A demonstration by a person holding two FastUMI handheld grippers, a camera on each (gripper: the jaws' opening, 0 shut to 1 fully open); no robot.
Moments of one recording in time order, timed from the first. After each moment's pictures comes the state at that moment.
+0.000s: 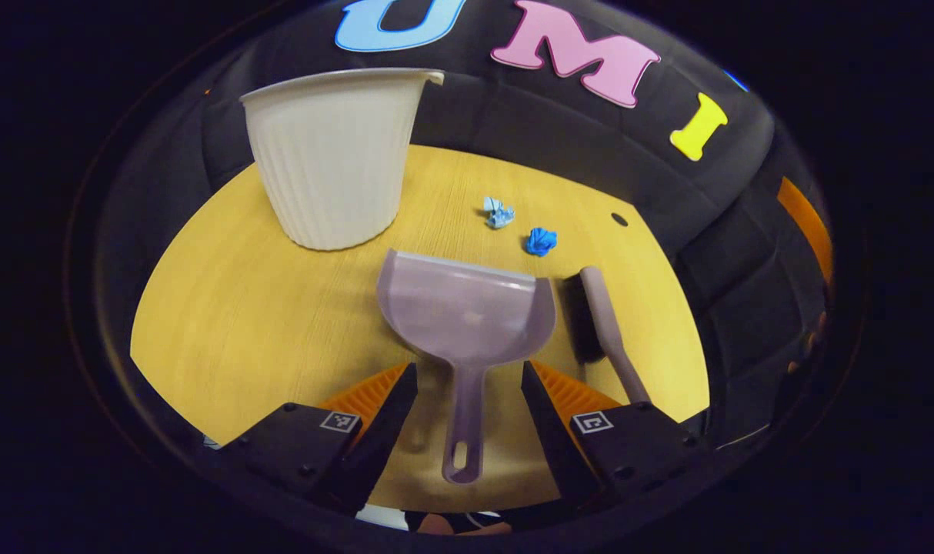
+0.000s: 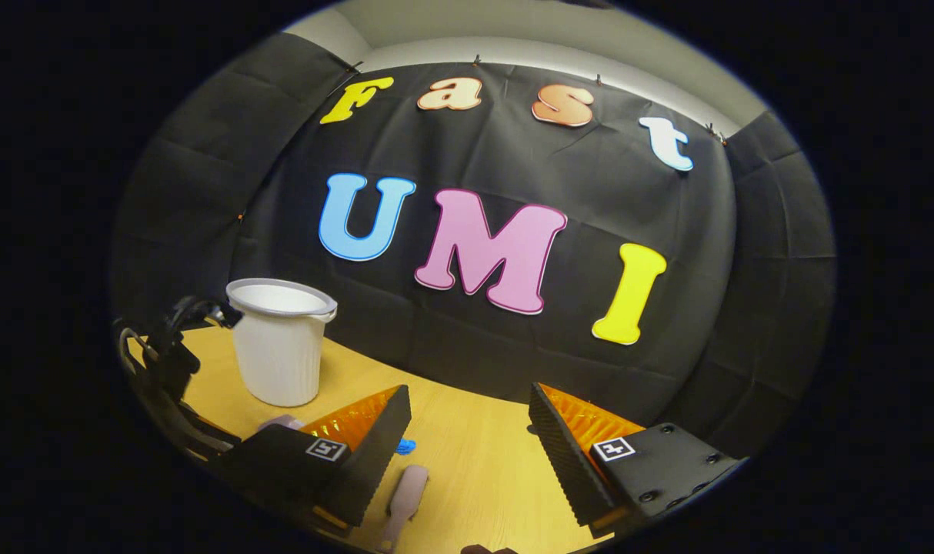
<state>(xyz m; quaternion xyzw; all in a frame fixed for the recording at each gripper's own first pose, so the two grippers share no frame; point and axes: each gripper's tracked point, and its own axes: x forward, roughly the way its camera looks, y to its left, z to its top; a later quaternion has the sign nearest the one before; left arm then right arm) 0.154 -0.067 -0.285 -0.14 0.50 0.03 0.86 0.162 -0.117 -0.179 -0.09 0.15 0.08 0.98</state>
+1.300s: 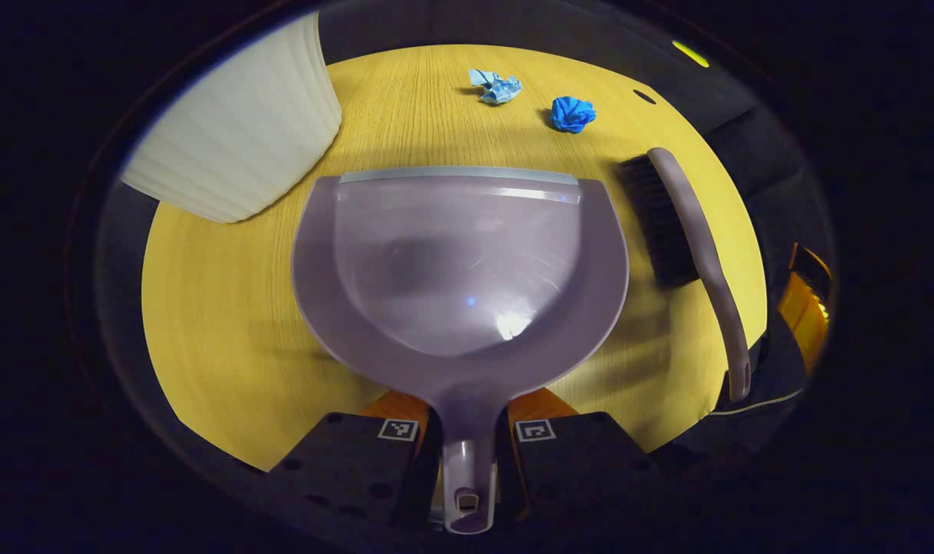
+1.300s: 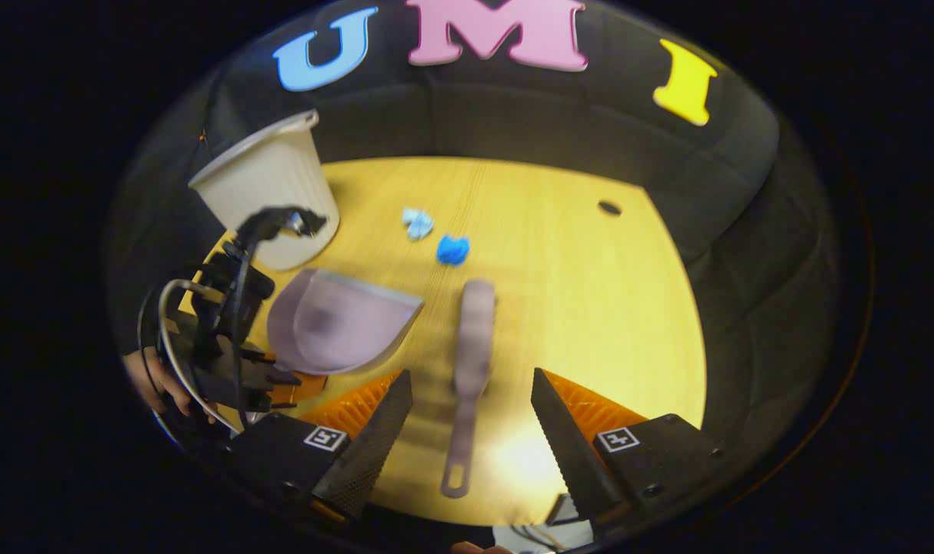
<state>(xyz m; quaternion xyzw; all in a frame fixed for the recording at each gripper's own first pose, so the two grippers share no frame) 0.164 -0.048 -0.350 -0.04 0.65 -0.04 0.76 0.073 -0.103 -0.354 0.05 0.62 0.05 0.78</state>
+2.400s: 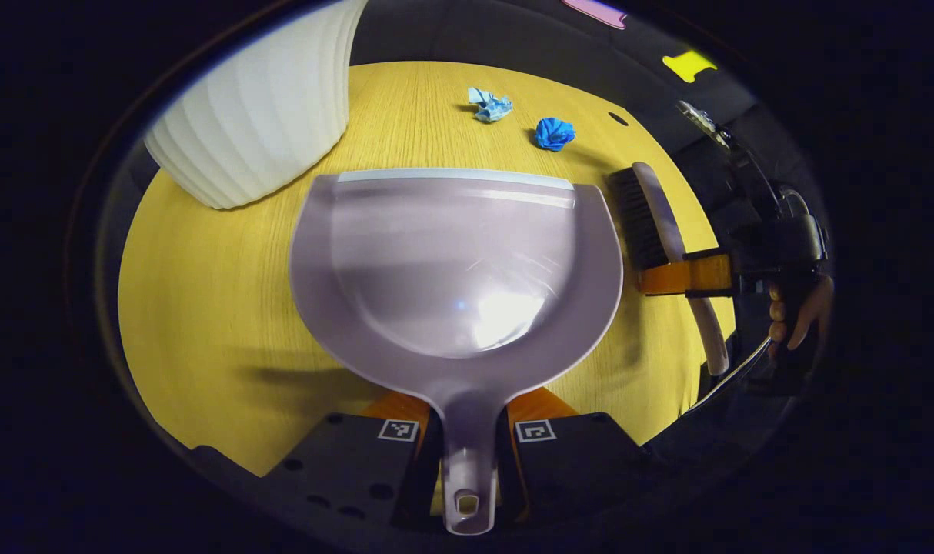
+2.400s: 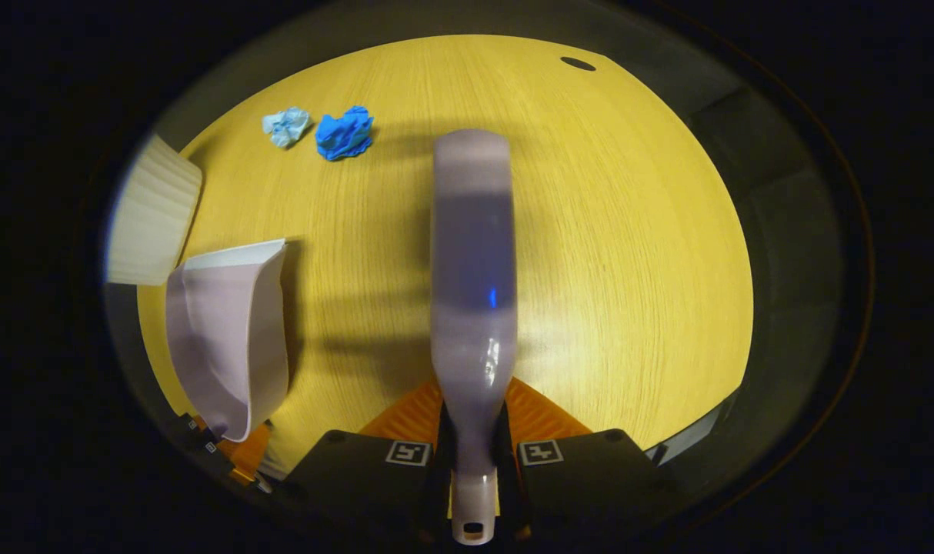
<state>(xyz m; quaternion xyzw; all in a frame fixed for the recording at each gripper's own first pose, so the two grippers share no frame) 0.157 -0.043 -0.348 -0.09 0.62 -0.09 0.78 0.084 -0.143 -0.410 0.04 0.75 -0.06 0.65</state>
